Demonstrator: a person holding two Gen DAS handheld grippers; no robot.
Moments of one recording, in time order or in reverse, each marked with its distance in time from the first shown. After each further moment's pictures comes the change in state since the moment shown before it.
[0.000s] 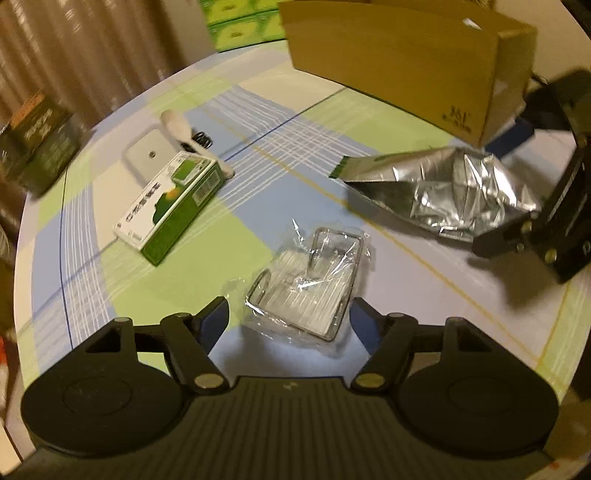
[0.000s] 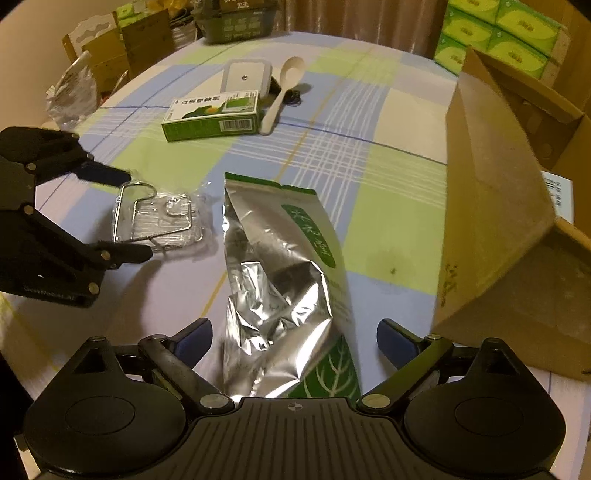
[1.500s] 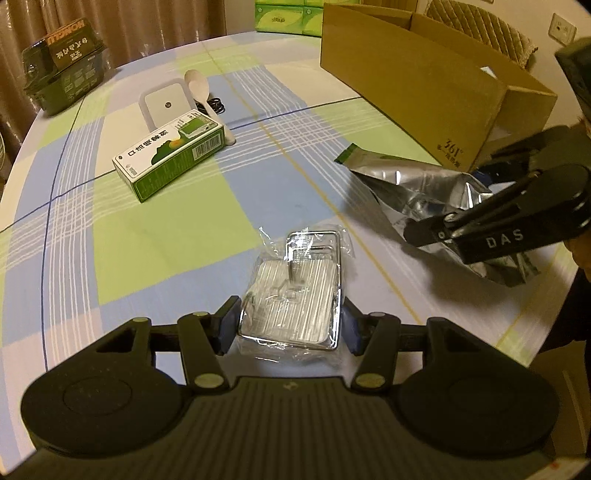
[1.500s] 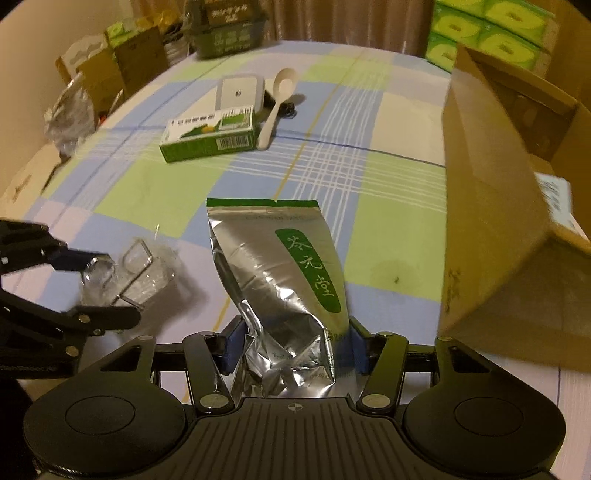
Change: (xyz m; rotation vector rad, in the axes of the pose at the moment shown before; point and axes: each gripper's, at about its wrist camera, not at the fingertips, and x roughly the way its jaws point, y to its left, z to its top) left arm -0.030 -0.012 -0.017 -0.314 0.024 -0.075; right arm -0.008 0.000 0.004 0.086 -0.036 0.023
